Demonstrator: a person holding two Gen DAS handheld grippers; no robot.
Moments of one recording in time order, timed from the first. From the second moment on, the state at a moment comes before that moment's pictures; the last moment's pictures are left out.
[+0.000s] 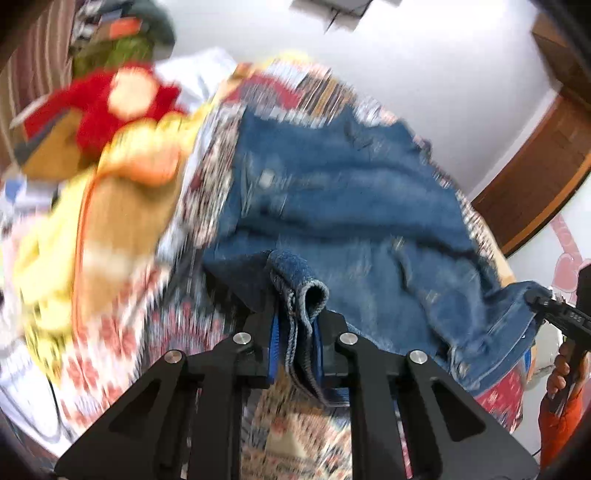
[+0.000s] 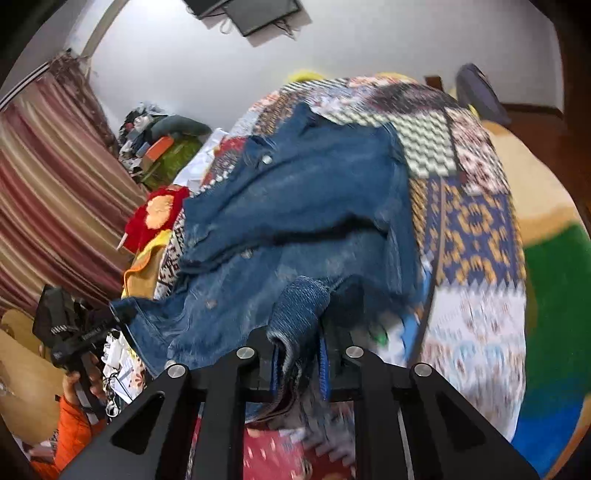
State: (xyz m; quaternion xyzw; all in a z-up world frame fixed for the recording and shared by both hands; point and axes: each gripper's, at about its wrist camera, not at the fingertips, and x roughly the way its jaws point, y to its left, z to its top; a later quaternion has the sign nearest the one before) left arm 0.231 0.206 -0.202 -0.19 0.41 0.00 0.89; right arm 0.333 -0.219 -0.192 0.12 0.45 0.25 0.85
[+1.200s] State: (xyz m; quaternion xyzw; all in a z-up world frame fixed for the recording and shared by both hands) left arm 0.545 0.266 -0.271 -0.17 0.46 0.07 0.87; right arm 0.678 -0.176 -0.245 0.11 0.49 0.19 0.85
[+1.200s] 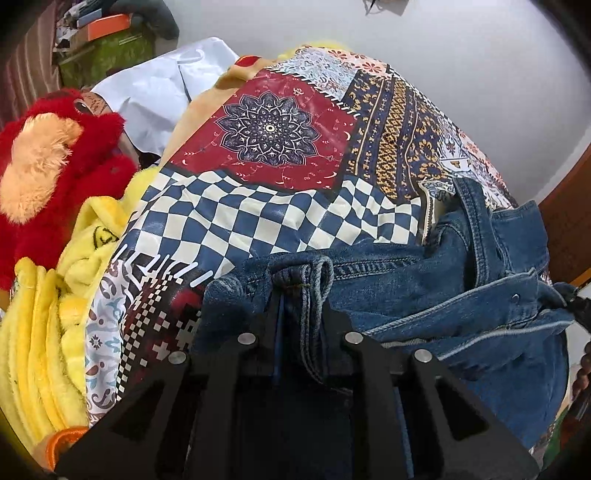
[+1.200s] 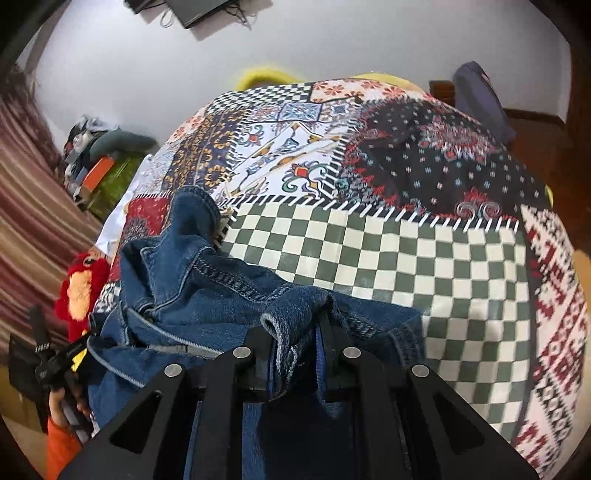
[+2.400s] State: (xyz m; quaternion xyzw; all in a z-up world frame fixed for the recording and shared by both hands) left arm 0.480 0.252 -0.170 -0.08 0.42 0.07 0.90; right arm 0.574 -0.202 -0.198 -0.02 0.48 0.22 0.85
